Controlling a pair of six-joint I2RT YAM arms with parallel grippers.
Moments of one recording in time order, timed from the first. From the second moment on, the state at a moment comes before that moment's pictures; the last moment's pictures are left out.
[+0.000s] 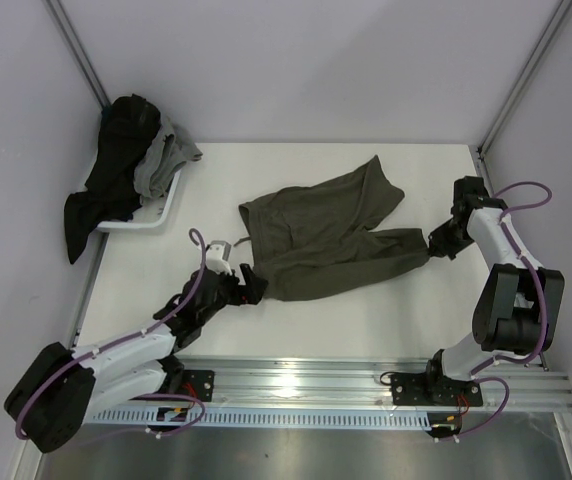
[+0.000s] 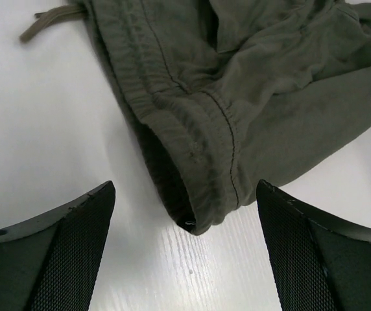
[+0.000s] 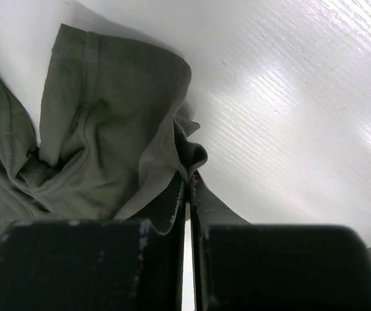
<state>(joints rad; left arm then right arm) -0.63 0.95 0.20 0.33 -0.11 -0.54 -0.12 1.57 1.17 -0.85 0.08 0.86</state>
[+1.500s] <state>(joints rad) -0.79 1.34 0.07 0.87 -0.04 -0.56 -0.13 1.44 1.08 -0.83 0.00 0.79</state>
